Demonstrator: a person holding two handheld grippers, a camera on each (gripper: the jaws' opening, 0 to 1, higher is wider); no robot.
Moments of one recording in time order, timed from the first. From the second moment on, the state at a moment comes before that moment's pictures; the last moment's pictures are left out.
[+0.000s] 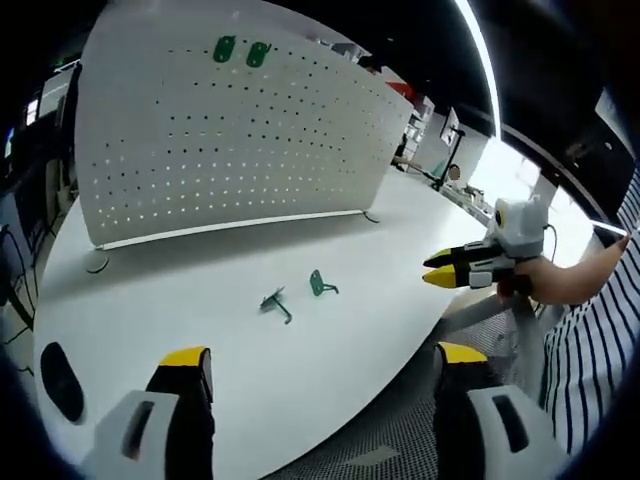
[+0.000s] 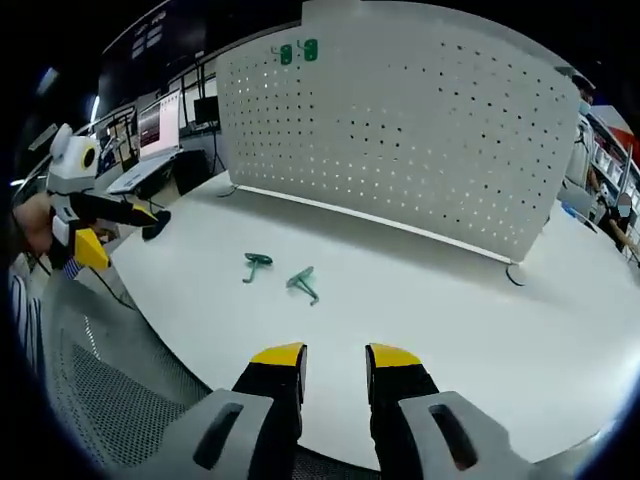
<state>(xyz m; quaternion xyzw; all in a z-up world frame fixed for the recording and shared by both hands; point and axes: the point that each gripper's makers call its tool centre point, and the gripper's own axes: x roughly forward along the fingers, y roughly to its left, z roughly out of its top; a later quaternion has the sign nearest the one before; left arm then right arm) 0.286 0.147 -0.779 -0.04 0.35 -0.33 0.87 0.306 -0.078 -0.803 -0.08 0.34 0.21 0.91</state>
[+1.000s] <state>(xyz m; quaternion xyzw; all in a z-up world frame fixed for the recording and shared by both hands) 0.280 0.157 -0.806 -0.06 0.38 -0.32 0.86 0.325 0.016 -0.828 -0.08 0.35 0.34 0.87</state>
